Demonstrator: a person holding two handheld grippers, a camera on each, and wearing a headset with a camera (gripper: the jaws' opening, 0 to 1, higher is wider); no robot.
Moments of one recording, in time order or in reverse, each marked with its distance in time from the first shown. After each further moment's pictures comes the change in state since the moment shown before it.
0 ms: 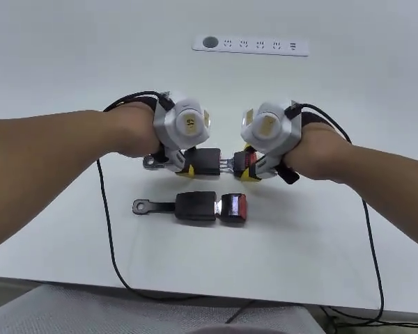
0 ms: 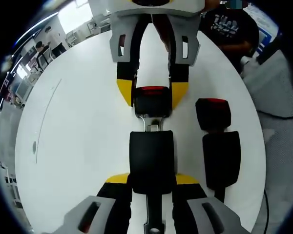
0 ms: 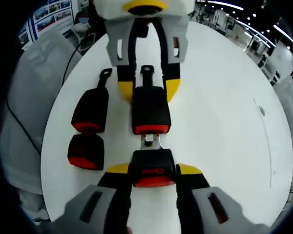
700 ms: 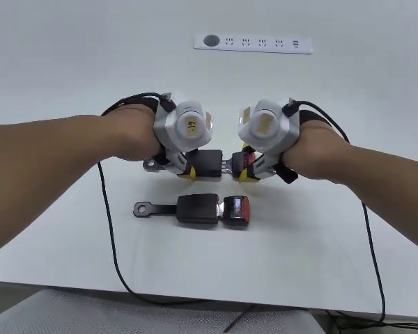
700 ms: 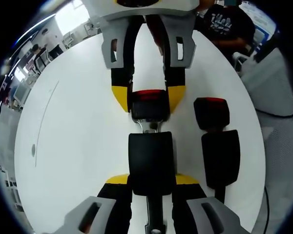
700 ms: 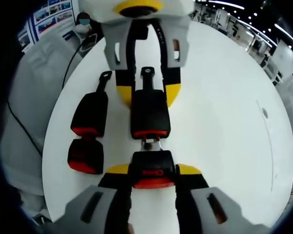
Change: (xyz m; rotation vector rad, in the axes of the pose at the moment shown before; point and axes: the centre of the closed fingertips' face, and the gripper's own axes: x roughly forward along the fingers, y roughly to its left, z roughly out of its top) left arm -0.001 -0.002 0.000 0.023 0.003 -0.017; right arm 0.002 -0.002 0.008 0.002 -0.008 0.028
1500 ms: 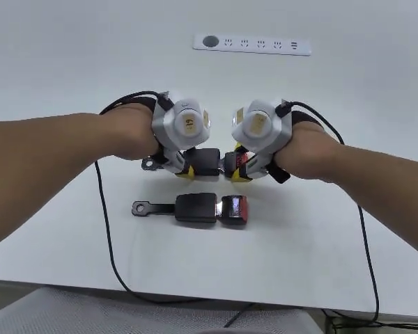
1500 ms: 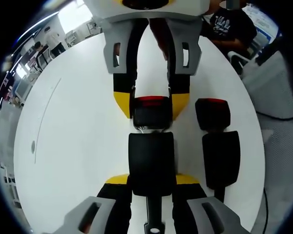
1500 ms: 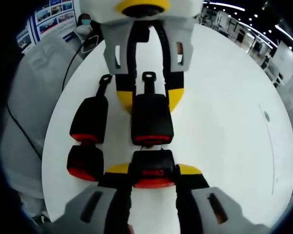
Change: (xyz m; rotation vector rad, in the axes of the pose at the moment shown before) left arm 0.001 0.001 -0.002 -0.027 -0.006 0.002; right arm 0.008 0.001 0.005 -0.005 -0.019 0.008
